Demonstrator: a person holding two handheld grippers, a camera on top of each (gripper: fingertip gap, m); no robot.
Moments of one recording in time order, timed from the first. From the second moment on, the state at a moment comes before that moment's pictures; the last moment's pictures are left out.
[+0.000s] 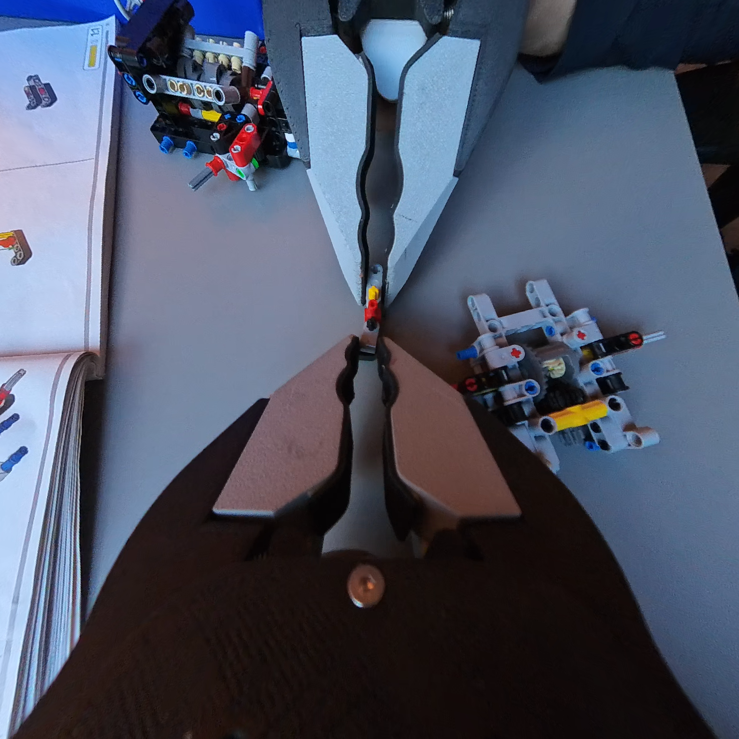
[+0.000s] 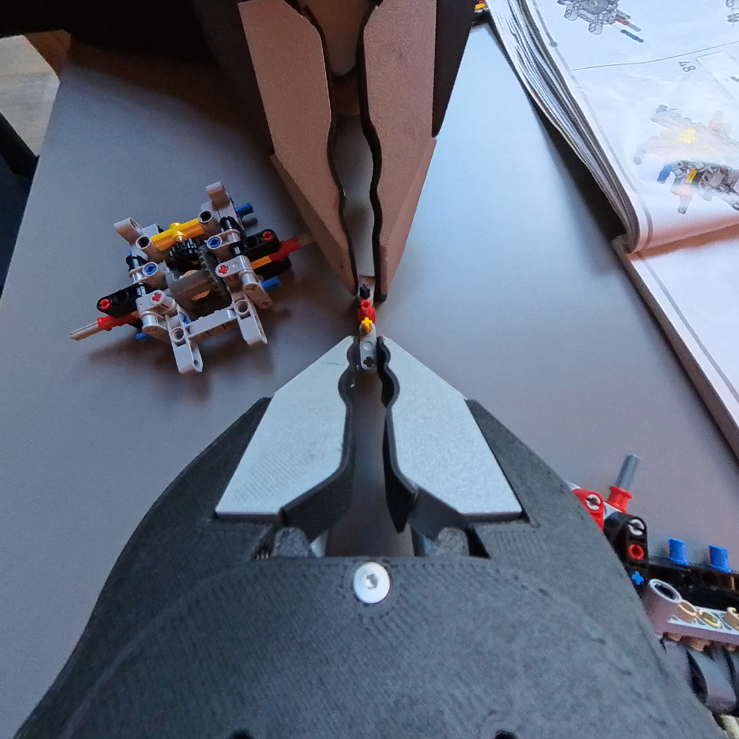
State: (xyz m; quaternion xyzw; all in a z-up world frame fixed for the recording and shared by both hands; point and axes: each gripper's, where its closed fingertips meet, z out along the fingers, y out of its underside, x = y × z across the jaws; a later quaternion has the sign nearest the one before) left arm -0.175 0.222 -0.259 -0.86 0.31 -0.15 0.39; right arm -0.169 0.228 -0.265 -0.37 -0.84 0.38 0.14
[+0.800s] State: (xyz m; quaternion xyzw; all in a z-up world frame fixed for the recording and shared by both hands) left arm -0.176 0.228 -0.260 -0.88 0.27 -0.16 0.36; right arm -0.172 0.231 -0.266 -0.38 -0.83 0.39 0.13
